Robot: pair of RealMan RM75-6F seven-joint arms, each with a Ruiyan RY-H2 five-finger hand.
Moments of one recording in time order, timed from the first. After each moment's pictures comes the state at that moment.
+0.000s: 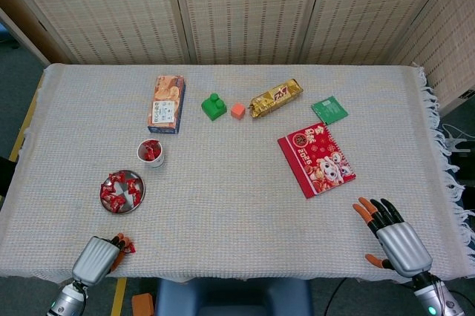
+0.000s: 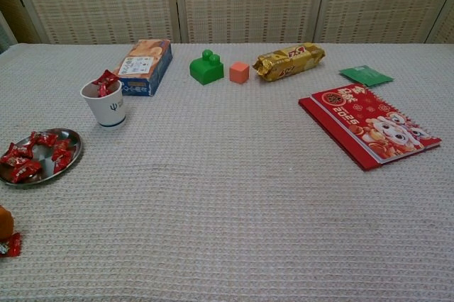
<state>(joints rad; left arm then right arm) -0.15 -1.66 0.20 -0.94 1.75 1.53 0.18 0.12 -1.09 -0.12 -1.67 -1.70 1.34 -0.10</state>
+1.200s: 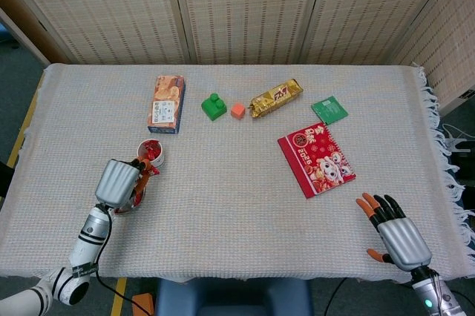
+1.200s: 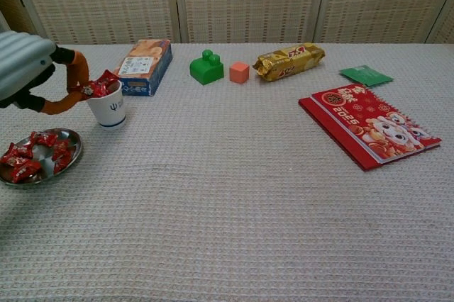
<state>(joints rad) -0.51 -1.63 -0.19 -1.14 1.59 1.32 0.23 0.13 -1.11 -0.09 -1.67 -1.62 1.31 -0.14</state>
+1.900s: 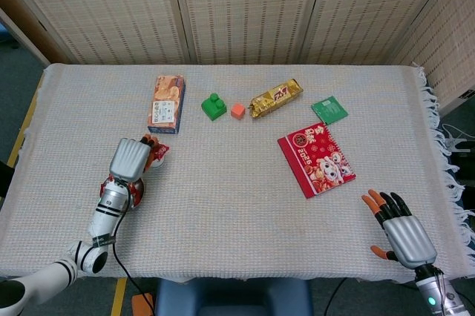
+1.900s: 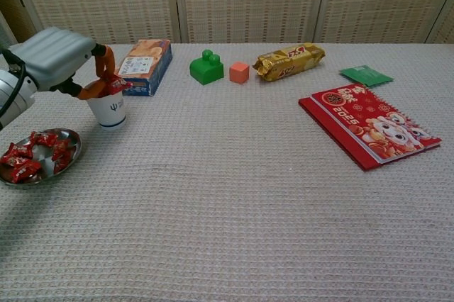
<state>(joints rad) -0.67 -1.76 -0.24 -0.87 1.45 1.17 0.29 0.12 -1.11 -0.08 -1.67 -1.60 1.32 -0.14</state>
